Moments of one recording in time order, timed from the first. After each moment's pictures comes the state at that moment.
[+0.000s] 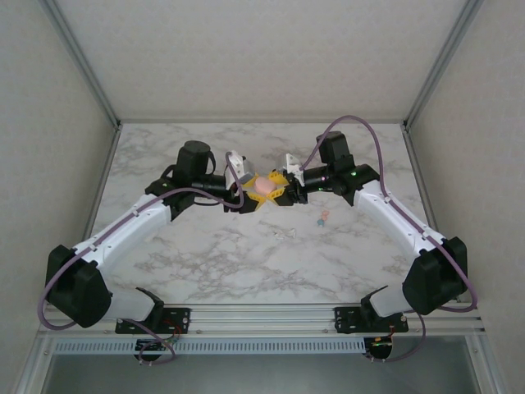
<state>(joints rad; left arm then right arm) -0.55 1.36 1.09 -0.25 0.91 0.33 0.50 1.43 1.23 -0.49 -1.00 -0.72</state>
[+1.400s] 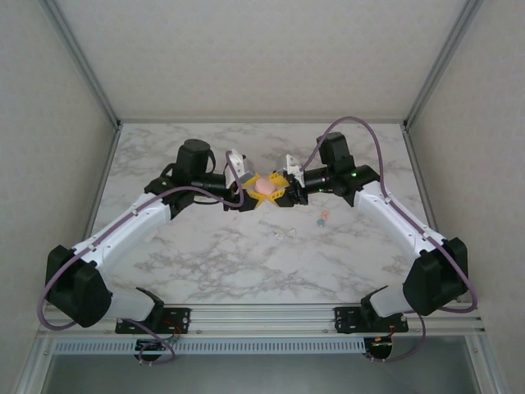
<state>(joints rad) -0.55 1.36 1.11 -0.27 0.90 0.34 0.50 1.43 1.22 -0.49 -1.00 -0.71</state>
